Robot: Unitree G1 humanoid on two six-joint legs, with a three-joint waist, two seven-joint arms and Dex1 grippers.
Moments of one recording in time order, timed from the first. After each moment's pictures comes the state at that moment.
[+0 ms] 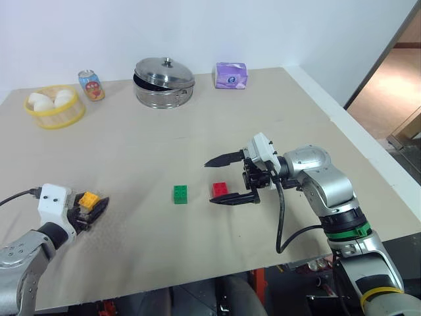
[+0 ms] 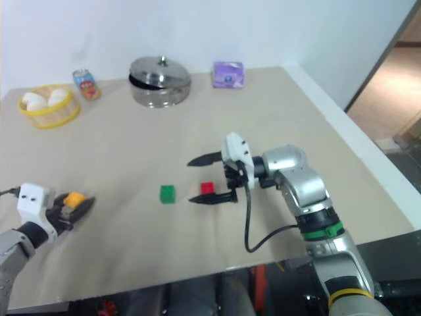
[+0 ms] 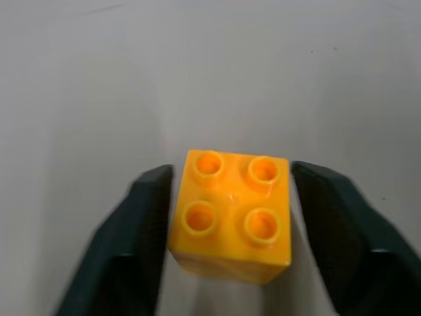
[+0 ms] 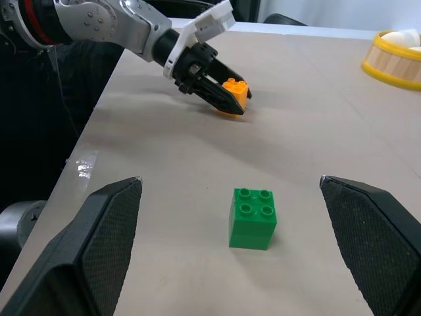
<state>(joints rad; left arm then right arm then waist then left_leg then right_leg) 0.14 0.53 0.43 -0.32 -0.41 0.57 -0.52 -0.69 -0.54 0.20 0.00 0.41 0.32 1.37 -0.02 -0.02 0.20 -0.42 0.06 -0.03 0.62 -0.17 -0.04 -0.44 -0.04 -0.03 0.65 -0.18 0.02</state>
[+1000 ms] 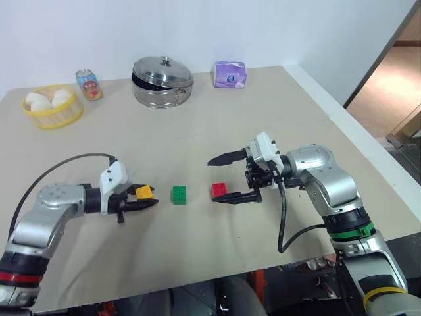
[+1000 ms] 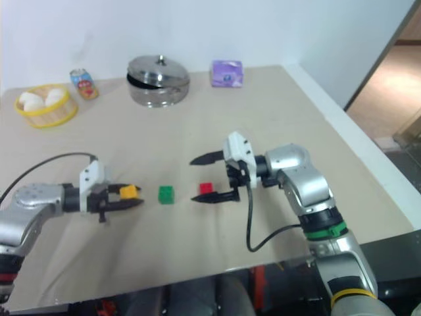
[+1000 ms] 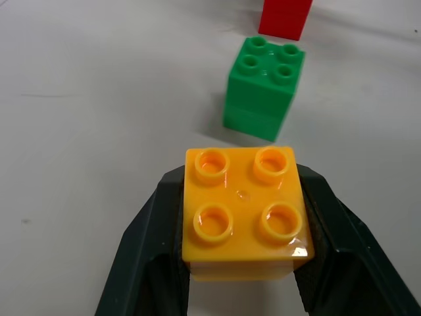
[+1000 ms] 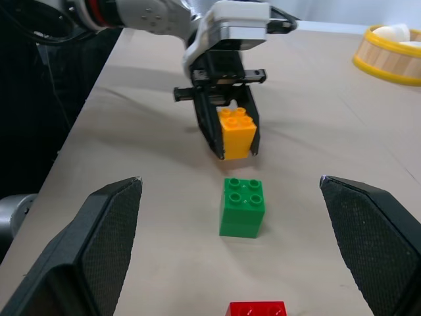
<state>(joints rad) -0.33 0.78 -0.01 0.04 -0.36 0.31 -1.21 -0.69 -0.55 0.20 -0.01 0.40 0.30 1.35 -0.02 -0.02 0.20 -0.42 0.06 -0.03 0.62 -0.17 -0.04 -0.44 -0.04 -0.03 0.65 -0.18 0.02</state>
